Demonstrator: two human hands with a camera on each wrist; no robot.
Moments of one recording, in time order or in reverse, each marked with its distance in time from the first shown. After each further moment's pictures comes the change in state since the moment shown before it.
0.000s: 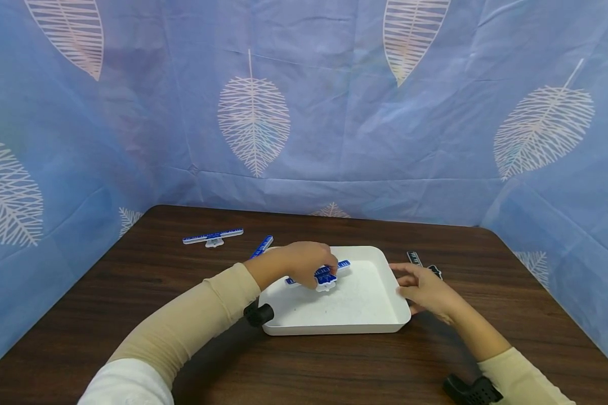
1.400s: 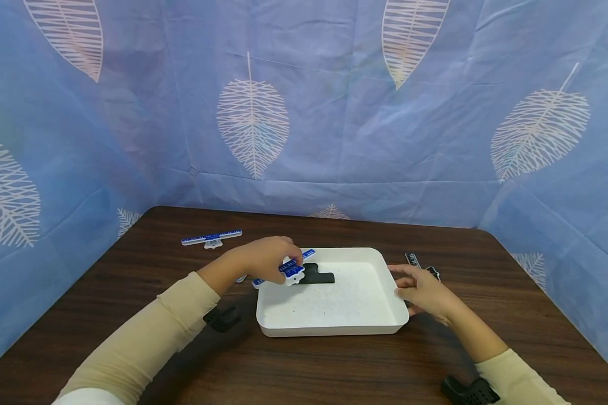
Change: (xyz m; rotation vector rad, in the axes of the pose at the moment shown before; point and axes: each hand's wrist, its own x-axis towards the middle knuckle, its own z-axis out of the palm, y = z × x) left_hand -0.057 -0.038 -0.004 -0.151 0.105 -0.082; right_hand 0.001 0.003 0.000 0.007 0.011 -0.003
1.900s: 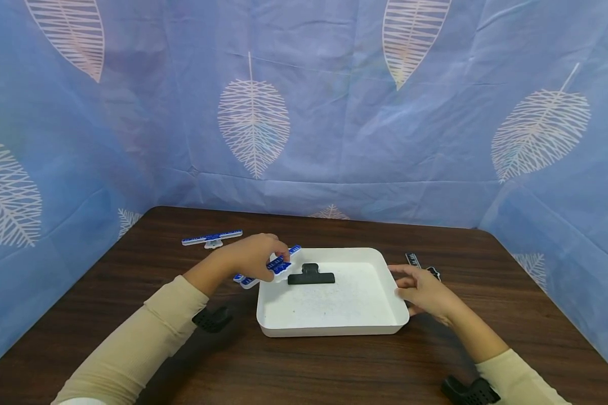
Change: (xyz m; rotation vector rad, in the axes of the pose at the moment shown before) left_hand -0.018 -0.012 -0.003 -0.036 0.038 -0.101; right_hand -0.001 -0.002 0.001 0.002 -0.012 0.000
